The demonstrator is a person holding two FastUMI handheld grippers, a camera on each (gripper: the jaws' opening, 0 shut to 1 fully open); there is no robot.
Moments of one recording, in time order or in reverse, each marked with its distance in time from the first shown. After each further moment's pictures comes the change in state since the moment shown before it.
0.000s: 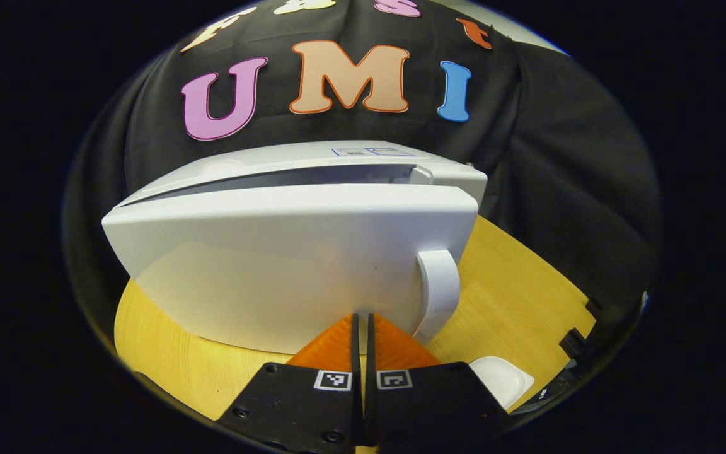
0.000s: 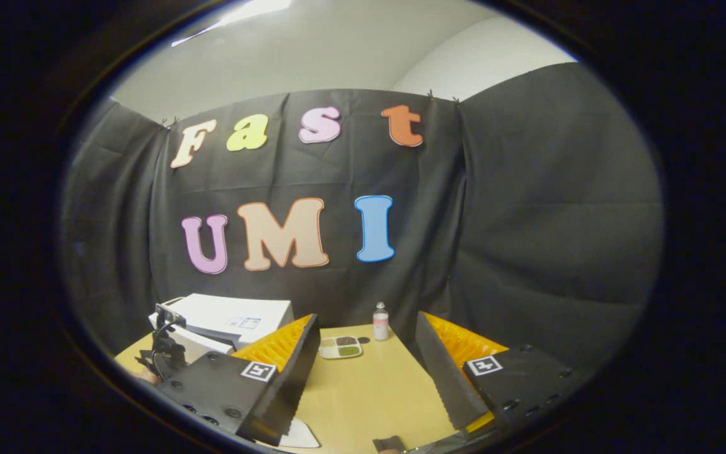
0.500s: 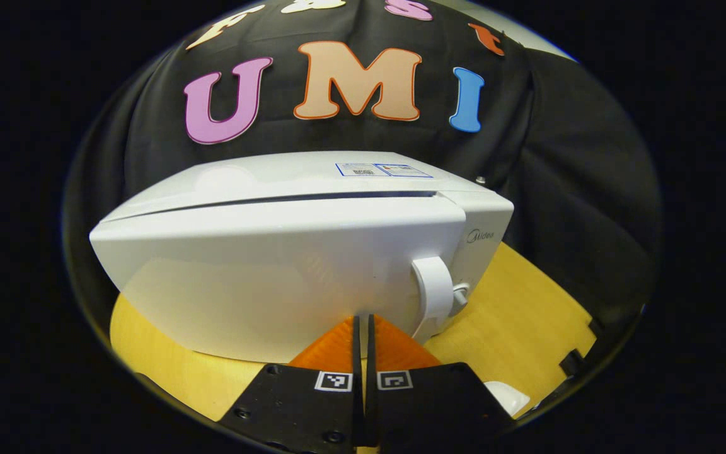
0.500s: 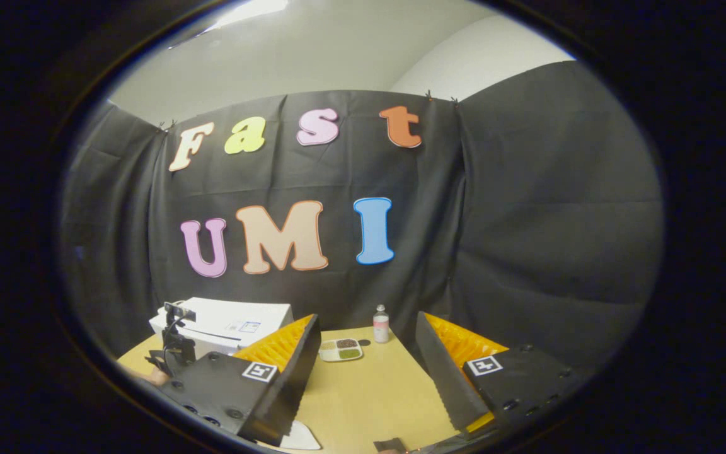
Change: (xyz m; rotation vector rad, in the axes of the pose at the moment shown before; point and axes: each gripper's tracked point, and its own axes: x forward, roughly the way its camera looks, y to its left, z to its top) left arm 0.029 -0.002 0.024 -0.083 -0.026 -0.006; right arm 0.008 -0.001 0.006 0.000 -0.004 0.003
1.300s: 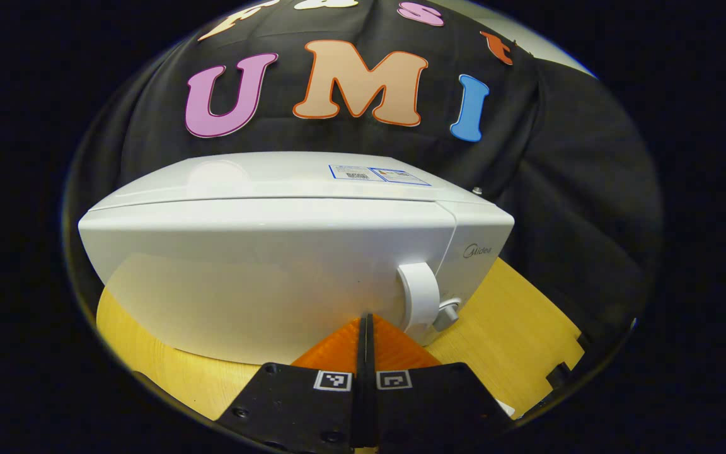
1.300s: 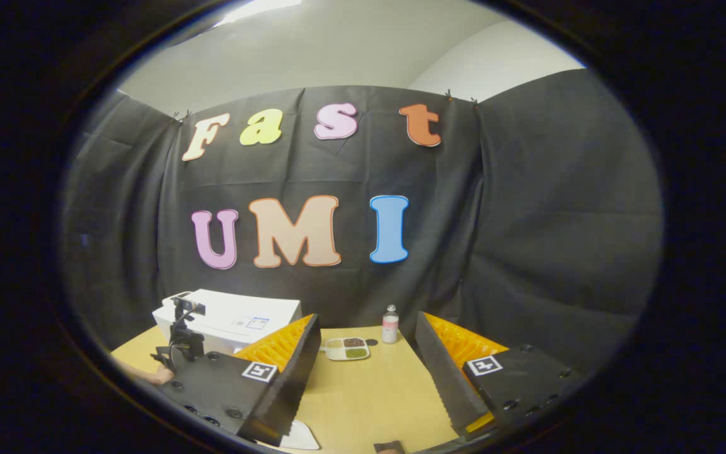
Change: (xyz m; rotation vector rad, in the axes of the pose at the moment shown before) left arm 0.007 0.000 0.001 0.022 -0.005 0.010; right arm 0.013 0.028 -0.001 -0.041 0.020 0.063
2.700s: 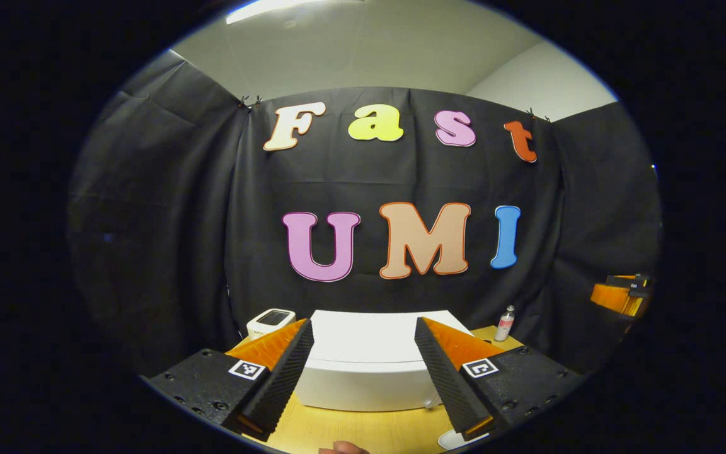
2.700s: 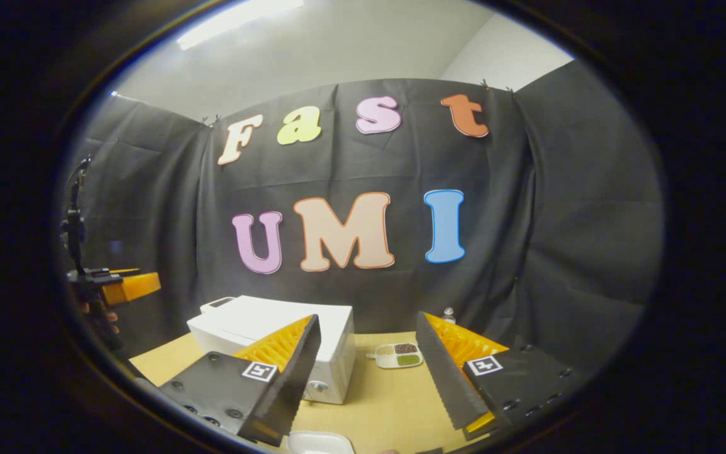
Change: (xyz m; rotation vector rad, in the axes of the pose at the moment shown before) left arm -0.269 0.061 0.207 -0.003 -0.556 0.285; right arm 0.037 0.083 0.000 0.028 -0.005 0.187
